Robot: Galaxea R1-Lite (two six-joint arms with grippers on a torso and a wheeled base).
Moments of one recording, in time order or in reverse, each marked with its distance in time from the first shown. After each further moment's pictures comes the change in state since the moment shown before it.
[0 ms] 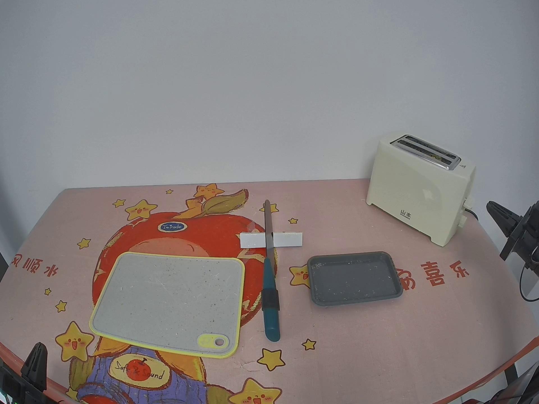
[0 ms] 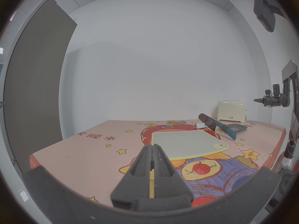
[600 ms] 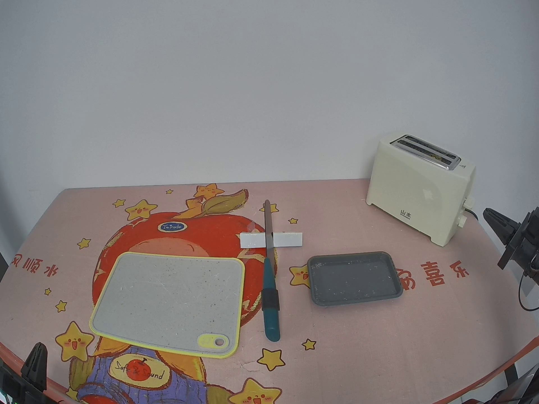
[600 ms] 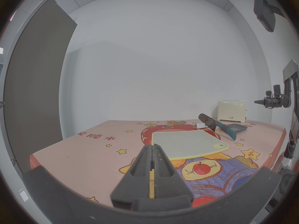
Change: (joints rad) left arm 0.000 0.000 0.000 0.000 0.000 0.000; right arm 0.042 -0.026 0.054 0.012 0.001 -0.004
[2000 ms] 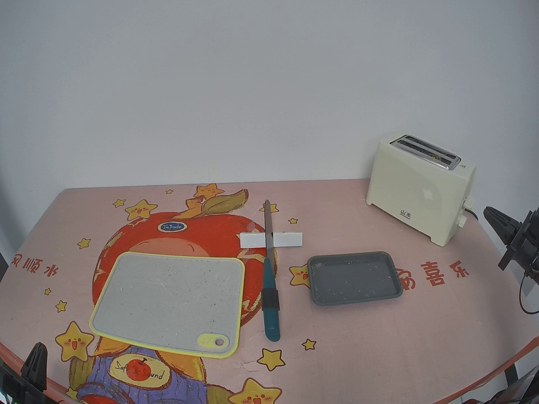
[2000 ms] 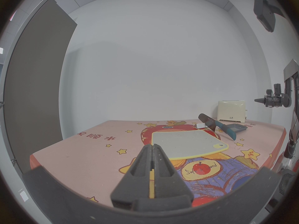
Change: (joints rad) left arm 0.000 0.000 0.000 0.000 0.000 0.000; right arm 0.016 -0.029 0.004 -0.013 -0.001 -0.021
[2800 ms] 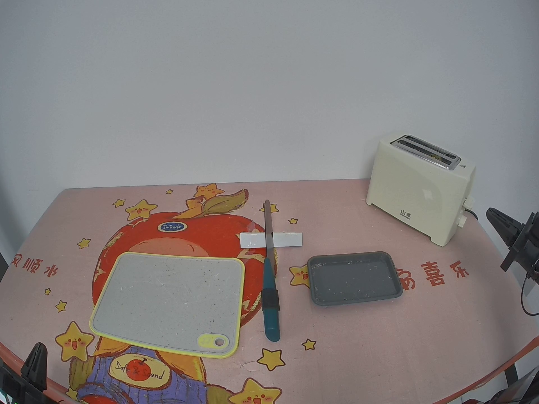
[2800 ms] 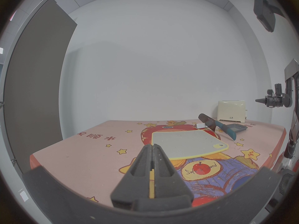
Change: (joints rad) left arm 0.000 0.000 0.000 0.000 0.000 0.000; right arm -0.014 -0.026 0.022 0.016 0.041 0.036
